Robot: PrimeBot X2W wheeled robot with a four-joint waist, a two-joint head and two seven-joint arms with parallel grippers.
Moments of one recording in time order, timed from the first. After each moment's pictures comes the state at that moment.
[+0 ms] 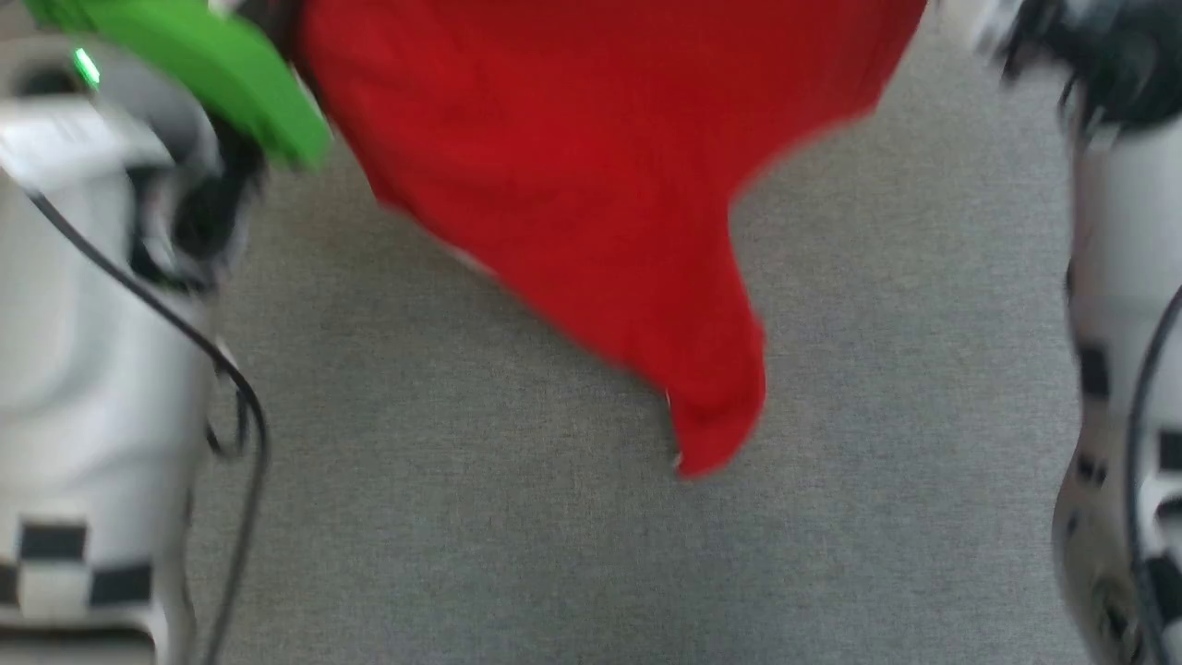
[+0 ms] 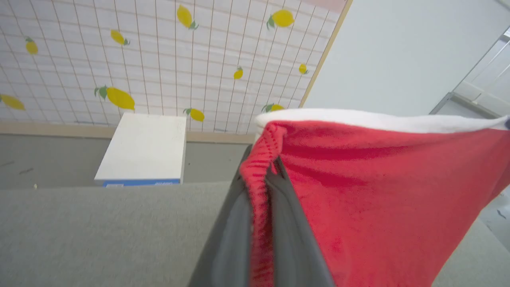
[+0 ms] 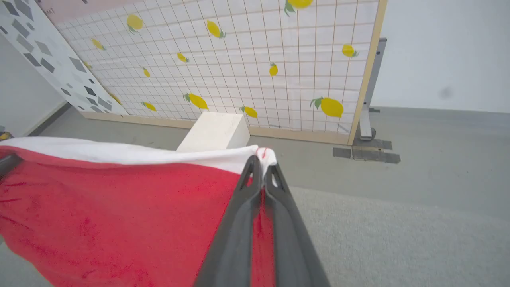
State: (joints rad) left arm -0.85 0.31 -0.18 0.18 -0.65 0.00 0.38; right arm -1.09 -0.05 -0.05 0.38 0.30 0.13 0.69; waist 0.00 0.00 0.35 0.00
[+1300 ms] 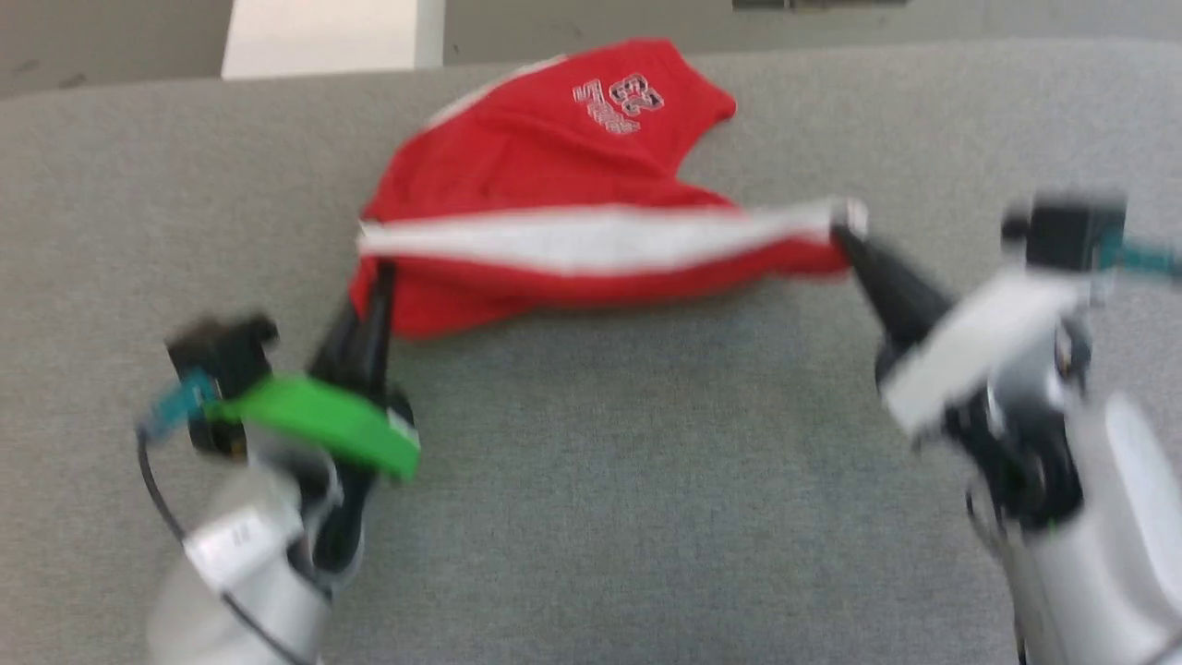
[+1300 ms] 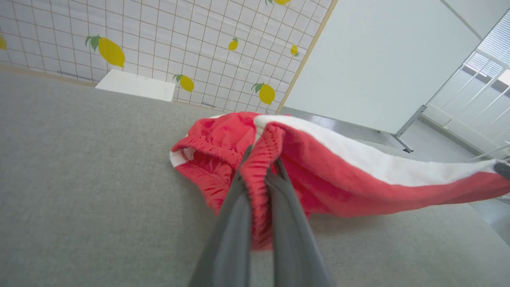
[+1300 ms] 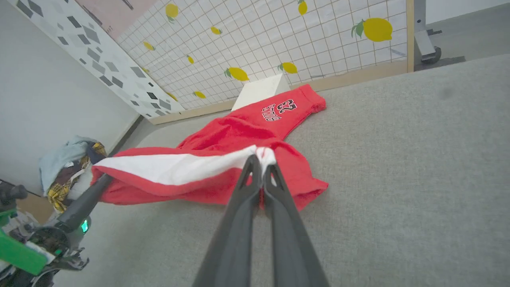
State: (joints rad) left arm -0.43 0.29 -0.32 0.34 -0.72 -0.12 -0.24; right arm -0.45 -0.16 0.13 0.12 0.69 0.13 0.33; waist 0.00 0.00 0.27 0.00
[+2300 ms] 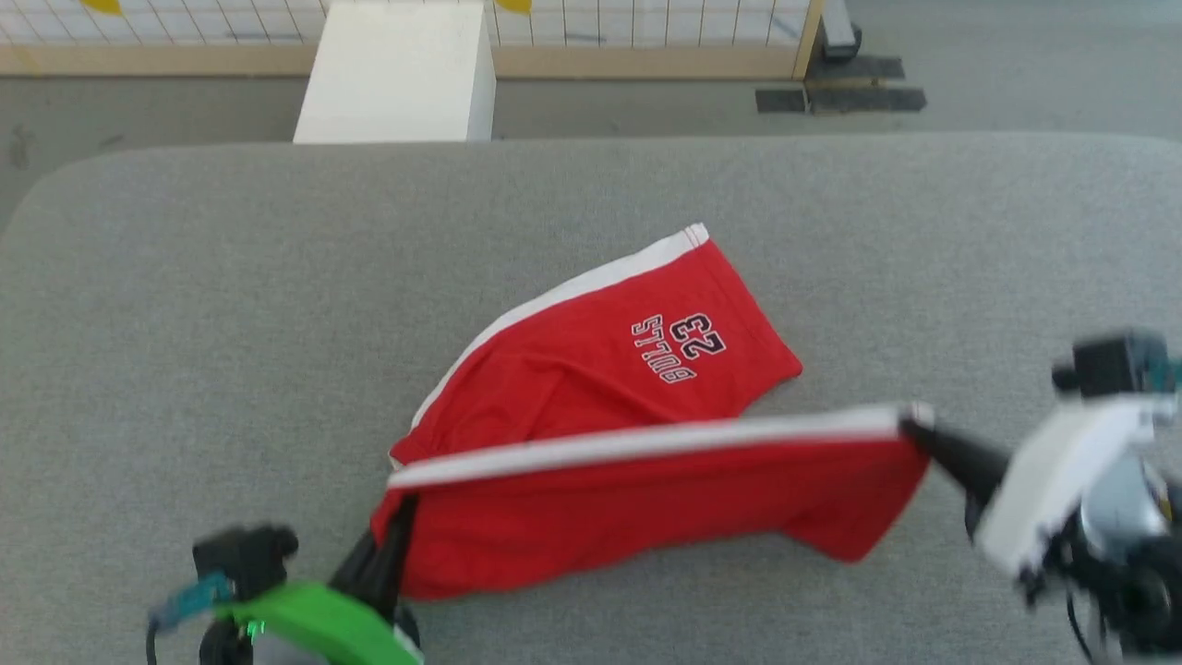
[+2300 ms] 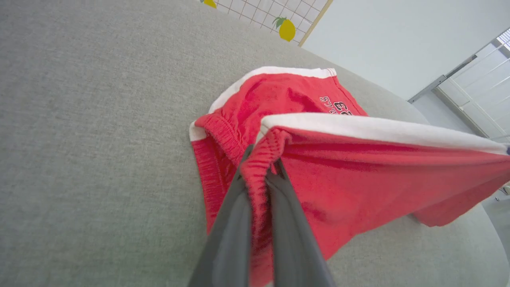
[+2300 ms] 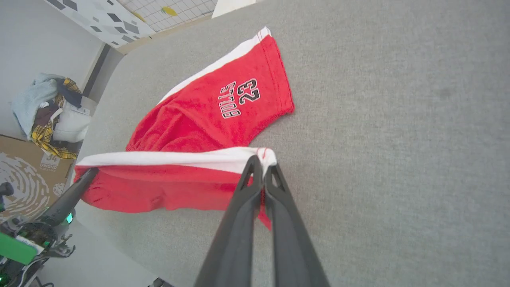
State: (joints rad) left arm 0.07 0.36 -0.33 -0.04 -0.80 0.03 -0.05; right arm -0.08 -0.05 -0.16 -0.27 0.59 0.13 0.97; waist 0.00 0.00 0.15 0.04
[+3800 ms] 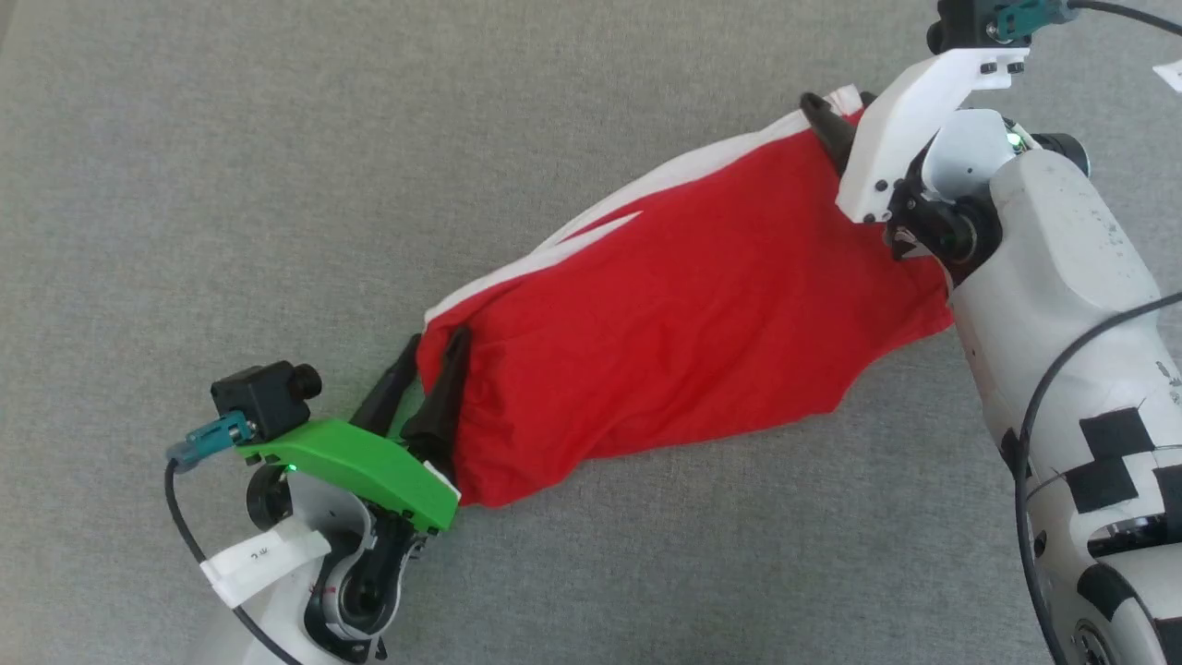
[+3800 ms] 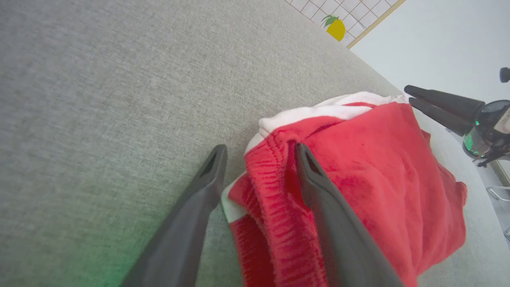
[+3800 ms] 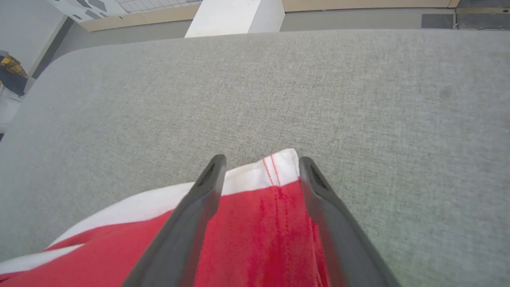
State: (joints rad) left arm -0.24 0.25 -0.33 0.08 -0.88 0.02 -0.01; right arm -1.05 -0.05 0.06 0.96 0.34 0.13 0.34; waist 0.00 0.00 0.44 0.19
